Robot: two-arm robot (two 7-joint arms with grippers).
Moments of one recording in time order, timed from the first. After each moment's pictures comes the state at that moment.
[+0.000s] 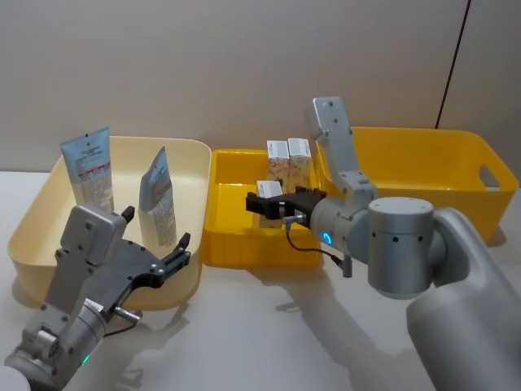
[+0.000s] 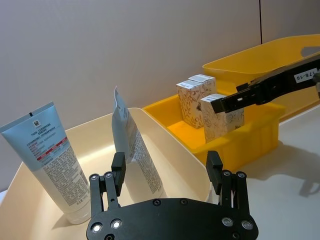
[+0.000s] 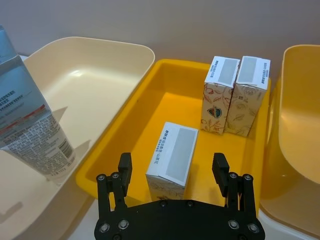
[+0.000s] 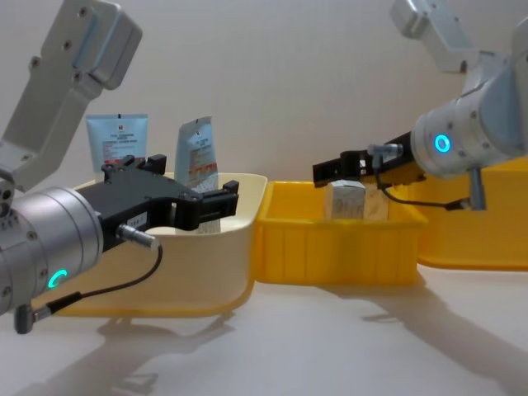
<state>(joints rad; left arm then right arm) -0.24 0.38 0.45 -1.63 -0.20 0.01 -0.01 0.59 0.05 -0.32 -1.32 0.27 0.70 0.03</state>
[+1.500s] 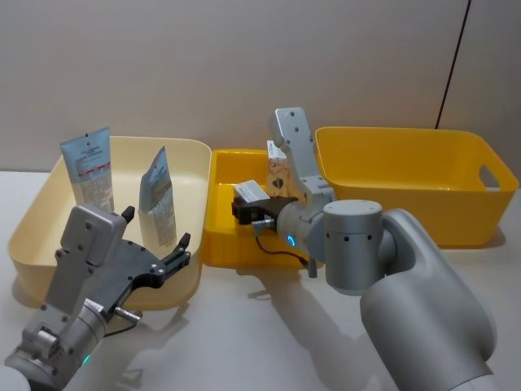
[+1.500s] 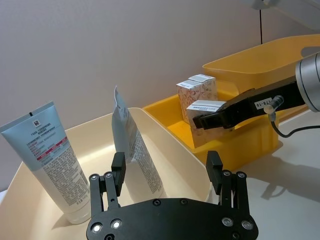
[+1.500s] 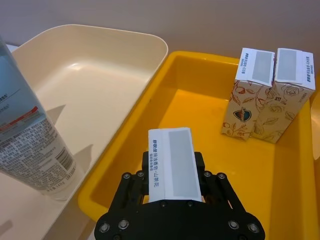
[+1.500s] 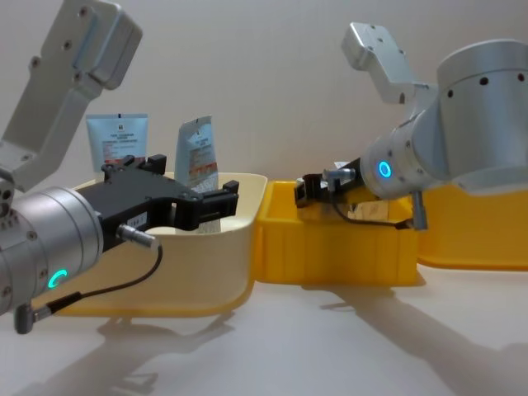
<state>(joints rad) -0.24 0.38 0.45 -1.63 -0.20 0.01 -0.01 0.68 -0.04 -0.34 -1.09 0.22 0.61 0.02</state>
